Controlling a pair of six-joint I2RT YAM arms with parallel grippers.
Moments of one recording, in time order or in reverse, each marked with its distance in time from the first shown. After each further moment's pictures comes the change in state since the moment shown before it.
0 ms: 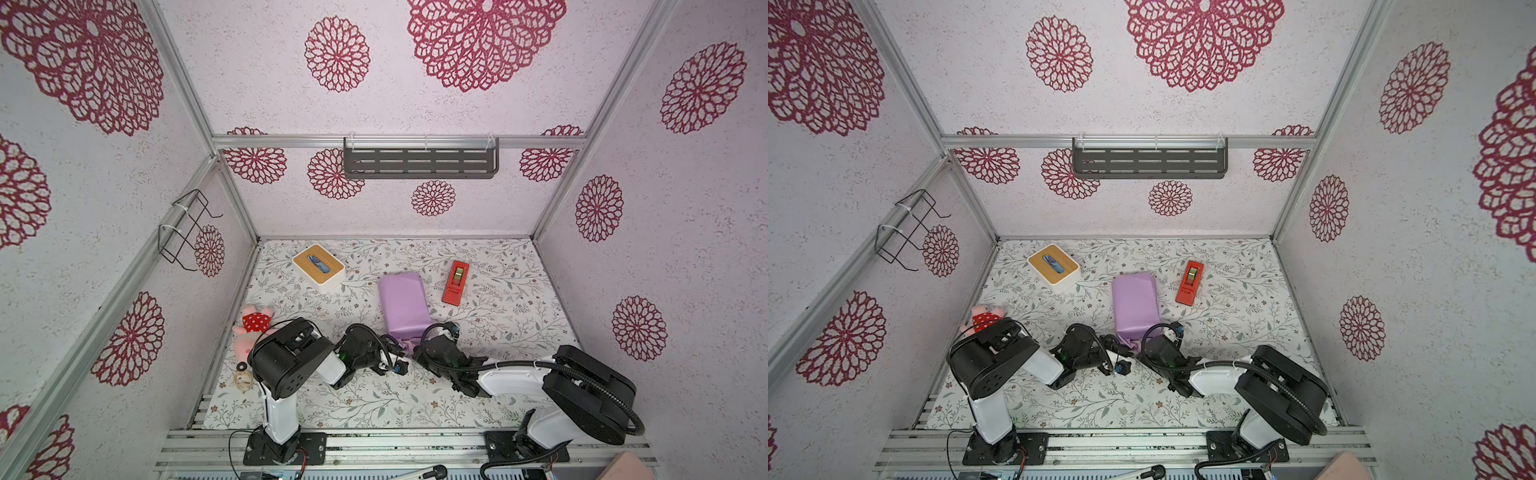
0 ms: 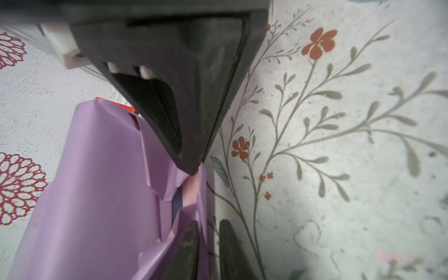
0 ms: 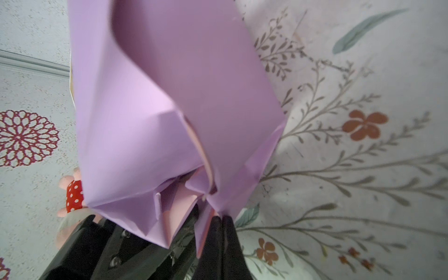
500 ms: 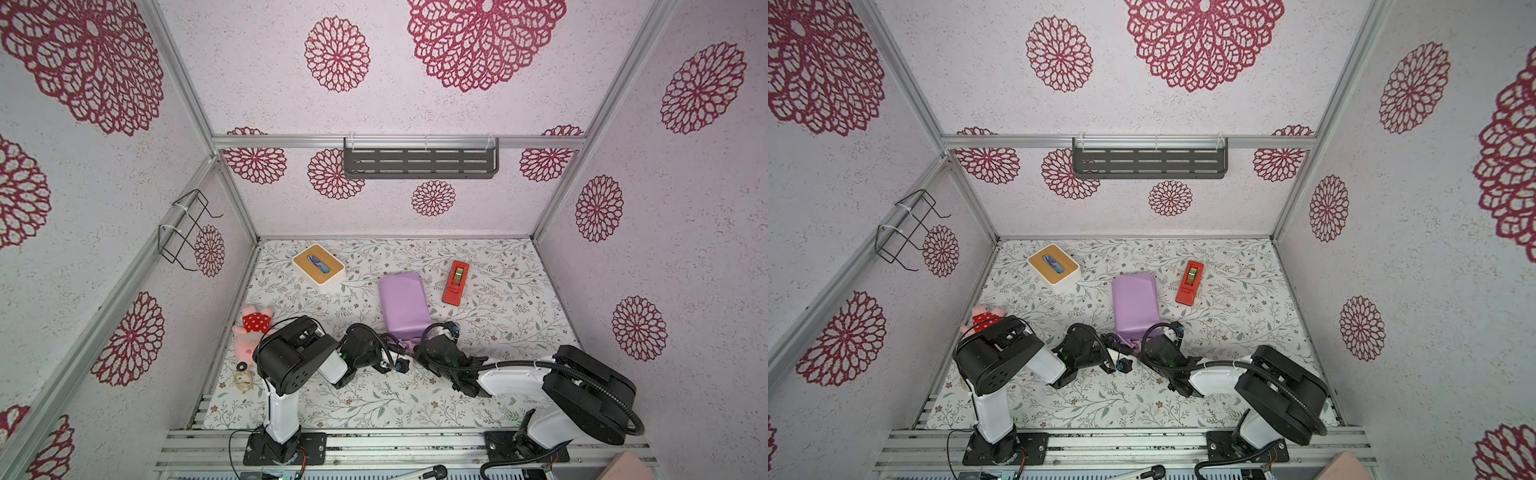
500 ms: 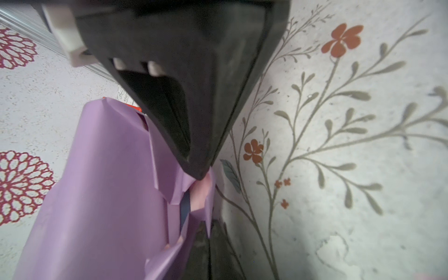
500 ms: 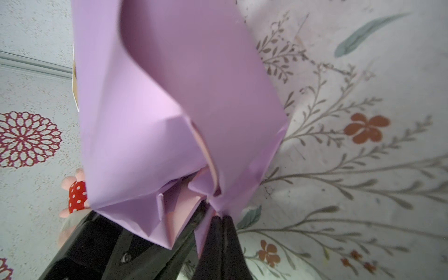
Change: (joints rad) left arm 0.000 0.039 0.013 0.061 -0.004 -0.017; right arm -0.001 0.000 0.000 0.007 0.001 0.000
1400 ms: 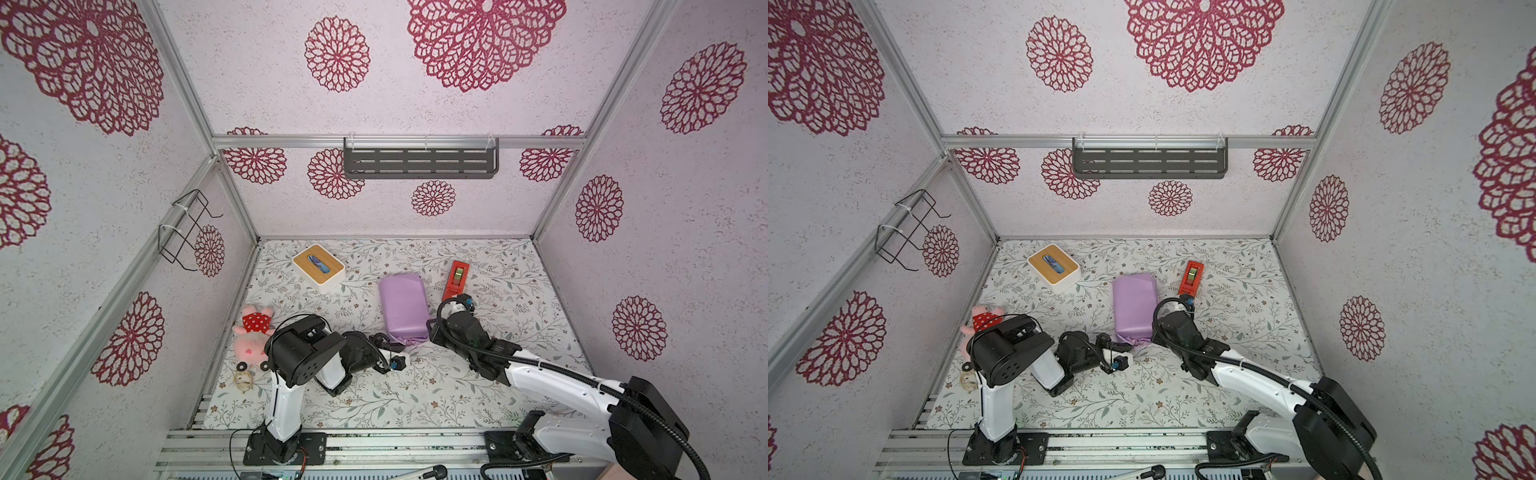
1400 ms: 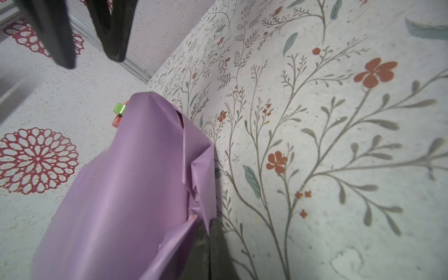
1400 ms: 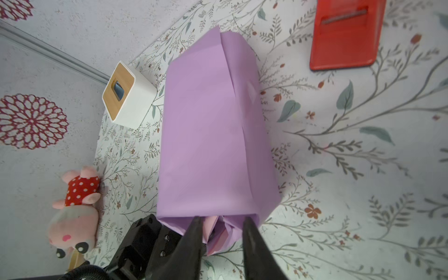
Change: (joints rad) left arm 0.000 0.090 -0.079 0.328 -0.018 -0.178; right arm -0.164 -0.277 0.185 -0.390 -0.012 -0.441
